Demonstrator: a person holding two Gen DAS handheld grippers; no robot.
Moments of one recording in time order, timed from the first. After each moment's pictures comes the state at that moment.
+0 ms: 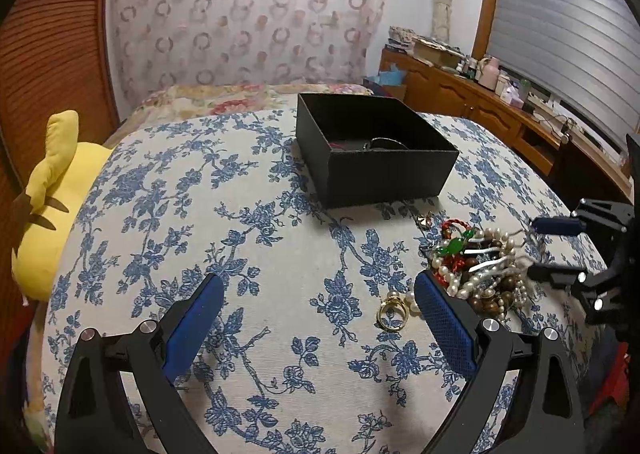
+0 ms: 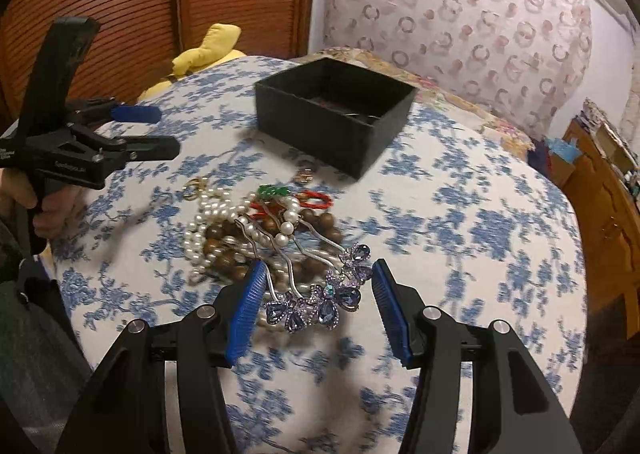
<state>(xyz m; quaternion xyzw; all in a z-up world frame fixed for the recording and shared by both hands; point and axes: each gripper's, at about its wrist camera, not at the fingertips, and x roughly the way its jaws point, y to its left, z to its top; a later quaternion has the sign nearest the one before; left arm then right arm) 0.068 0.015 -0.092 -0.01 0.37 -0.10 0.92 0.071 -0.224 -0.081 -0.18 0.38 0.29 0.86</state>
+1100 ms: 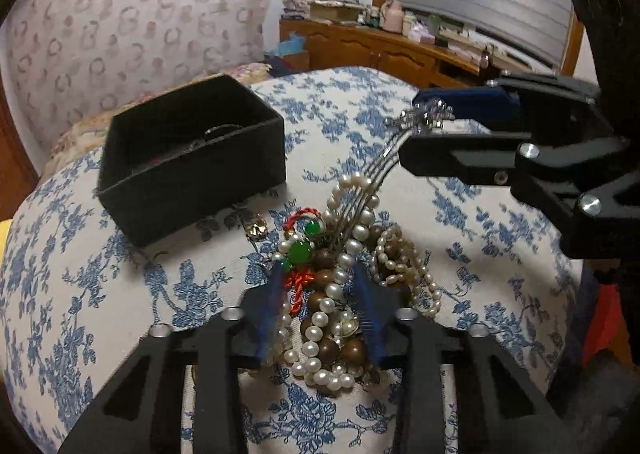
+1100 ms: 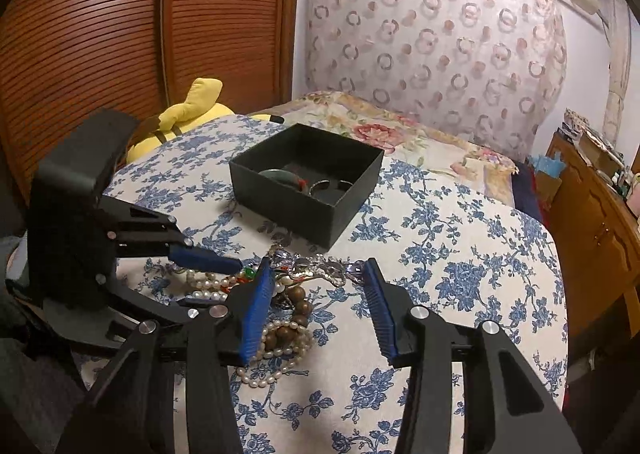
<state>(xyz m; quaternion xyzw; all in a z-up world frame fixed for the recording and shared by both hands) 0.092 -0.097 -0.104 0.09 0.39 -0.25 0.88 0.087 -0.229 -0.049 -0.13 0.32 0.29 0.89</state>
